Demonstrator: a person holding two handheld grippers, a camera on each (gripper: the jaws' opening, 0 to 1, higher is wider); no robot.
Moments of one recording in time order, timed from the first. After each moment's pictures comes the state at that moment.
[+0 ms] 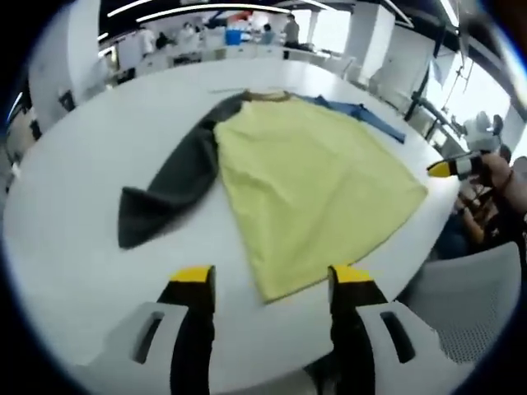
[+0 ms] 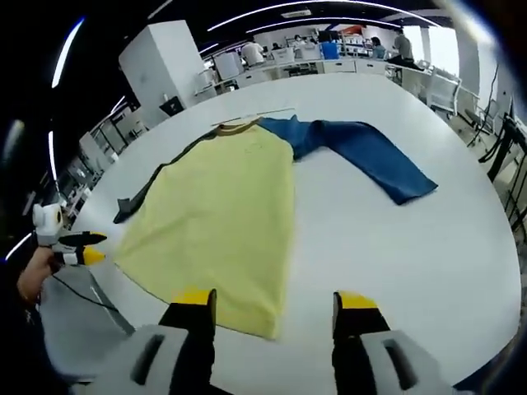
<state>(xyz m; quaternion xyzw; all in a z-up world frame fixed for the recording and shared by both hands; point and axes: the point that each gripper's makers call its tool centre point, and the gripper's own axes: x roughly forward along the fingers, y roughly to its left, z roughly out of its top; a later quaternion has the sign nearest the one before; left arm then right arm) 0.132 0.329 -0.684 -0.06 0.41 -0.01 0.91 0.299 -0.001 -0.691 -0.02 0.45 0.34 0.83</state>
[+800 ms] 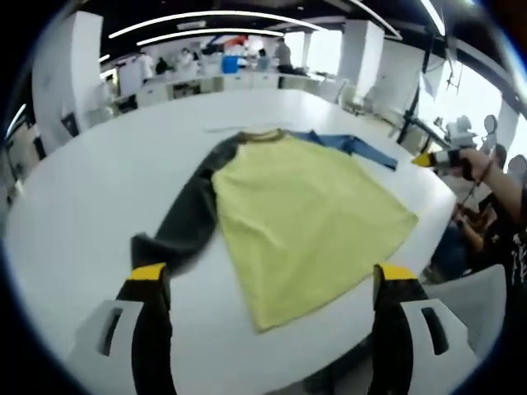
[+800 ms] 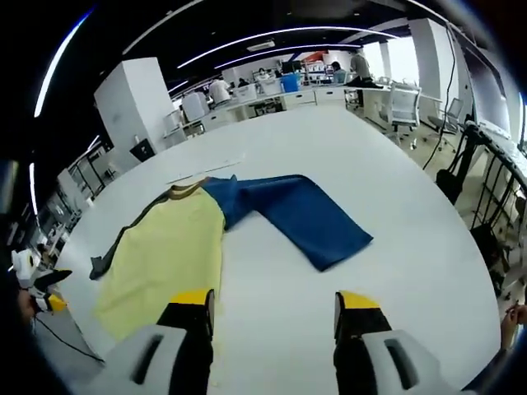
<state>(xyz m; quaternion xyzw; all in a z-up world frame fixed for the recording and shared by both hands) 0.153 0.324 -0.634 -0.04 0.35 -0.01 0.94 0.398 -0.055 -0.660 0.02 0.38 0.26 0.89</state>
